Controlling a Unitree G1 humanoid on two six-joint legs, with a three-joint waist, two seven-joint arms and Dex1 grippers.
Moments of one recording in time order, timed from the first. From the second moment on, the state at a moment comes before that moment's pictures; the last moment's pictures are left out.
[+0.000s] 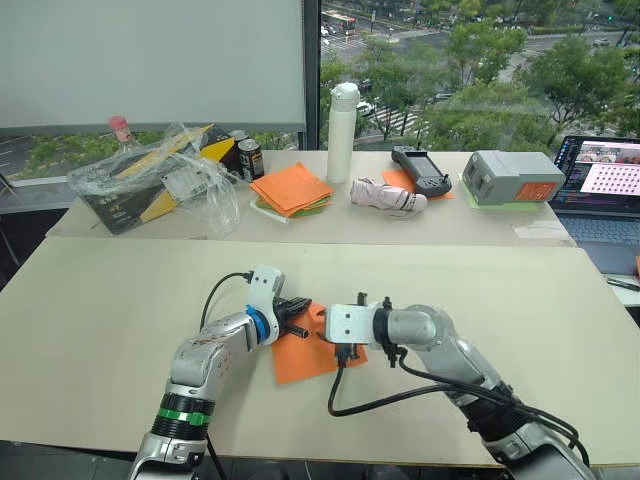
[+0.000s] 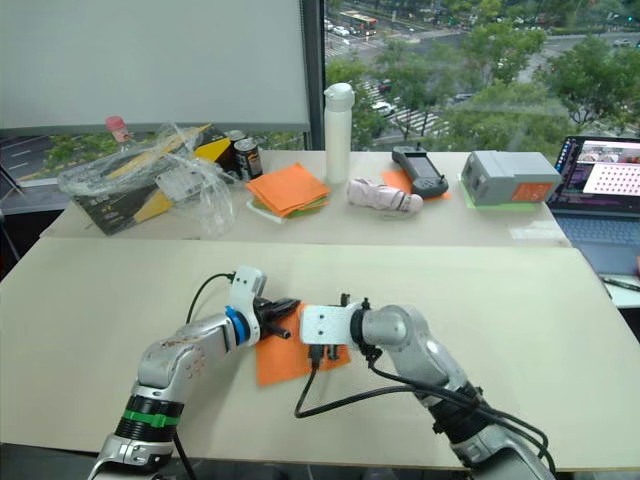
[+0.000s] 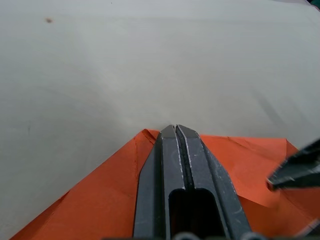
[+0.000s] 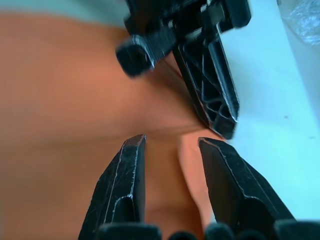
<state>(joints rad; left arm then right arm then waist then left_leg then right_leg) -0.39 0.24 -0.03 -0.02 -0.43 0.77 -0.45 -0.48 -0.41 0.41 -0.15 -0.22 0.24 0.94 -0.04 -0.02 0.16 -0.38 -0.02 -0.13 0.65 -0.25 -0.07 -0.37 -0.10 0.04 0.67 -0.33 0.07</state>
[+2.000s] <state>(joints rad) -0.38 0.20 -0.07 -0.05 -0.43 0.80 -0.45 -0.39 -0.37 0.29 -0.27 0.13 0.71 0.77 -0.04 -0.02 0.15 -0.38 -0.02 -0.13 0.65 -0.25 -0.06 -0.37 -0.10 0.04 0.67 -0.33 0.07</state>
